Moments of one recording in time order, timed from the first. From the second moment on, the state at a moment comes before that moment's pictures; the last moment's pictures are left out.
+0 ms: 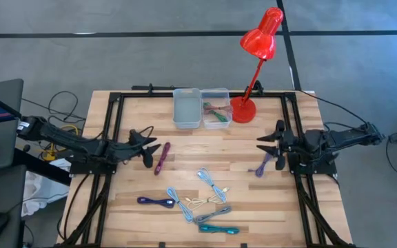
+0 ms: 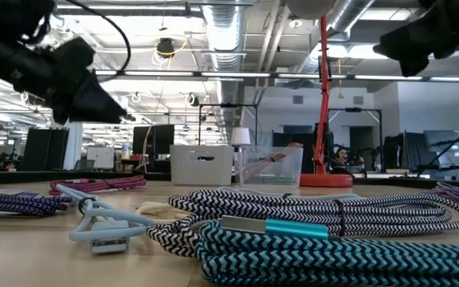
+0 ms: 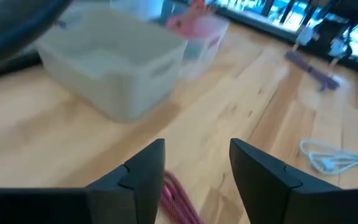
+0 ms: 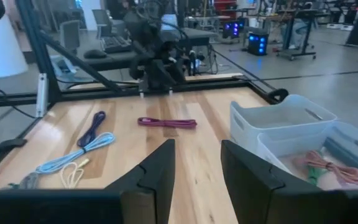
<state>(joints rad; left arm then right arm) -0.24 0.75 0.15 0.13 -0.69 -0.49 0.26 0.24 0.28 -0.17 0.40 0.07</state>
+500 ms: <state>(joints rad) -0.14 1.08 0.15 0.14 -0.51 -0.74 0.35 0.14 0.24 -0.15 0.40 0.05</state>
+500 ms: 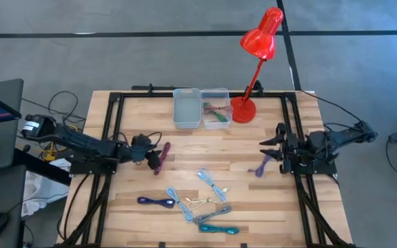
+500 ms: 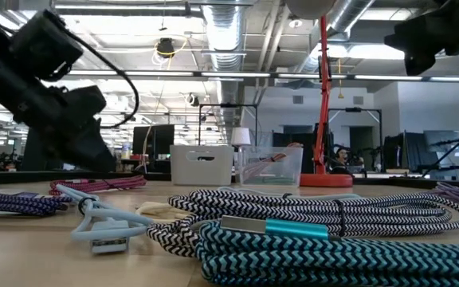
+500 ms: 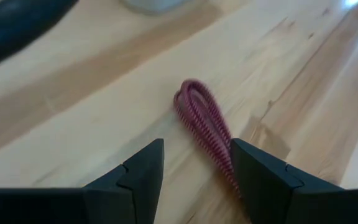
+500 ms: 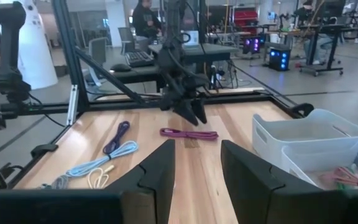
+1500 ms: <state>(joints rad) -0.01 1.39 0.15 0.51 -0.37 -0.74 0.37 0.14 0.24 -0.16 0.40 0.05</state>
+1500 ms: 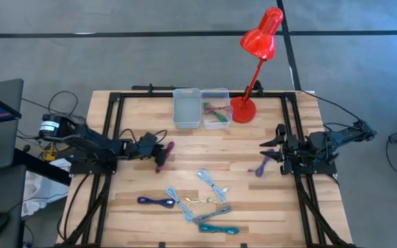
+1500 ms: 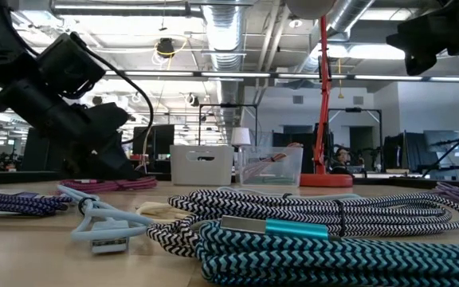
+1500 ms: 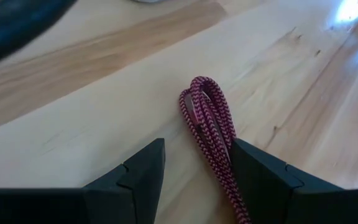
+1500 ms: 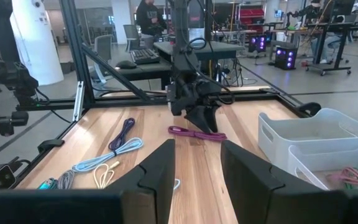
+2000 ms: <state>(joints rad) -0.01 1.53 0.15 0.67 -0.33 -0.74 0.37 0.14 0.24 -0.15 0.40 0.05</state>
